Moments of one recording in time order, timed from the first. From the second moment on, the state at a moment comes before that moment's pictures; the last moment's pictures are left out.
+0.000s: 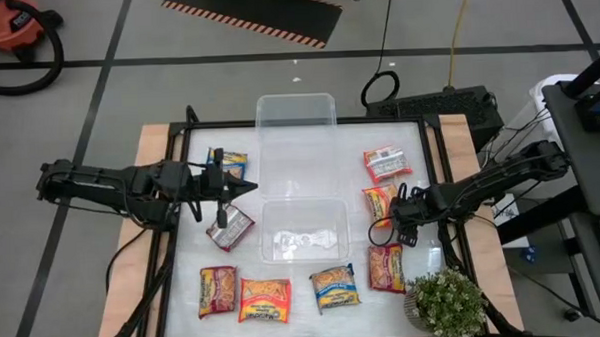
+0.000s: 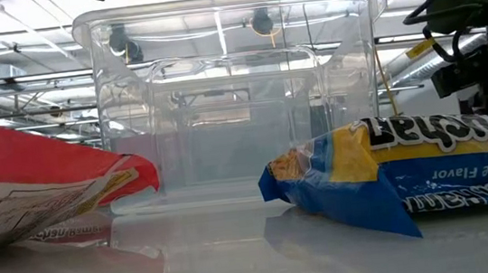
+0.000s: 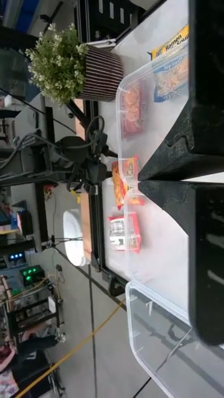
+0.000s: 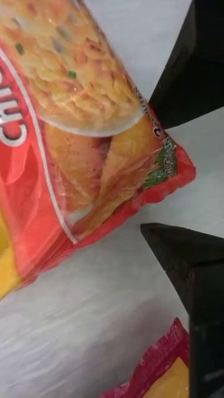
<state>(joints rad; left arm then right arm) -0.13 0.88 0.85 -0.19 -0.23 0.08 0.23 1.10 0.42 -0.81 0.09 0.67</state>
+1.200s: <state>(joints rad) -0.13 0.88 0.85 -0.18 -0.23 0.14 0.23 0.92 0.53 -0.79 0.26 0.74</state>
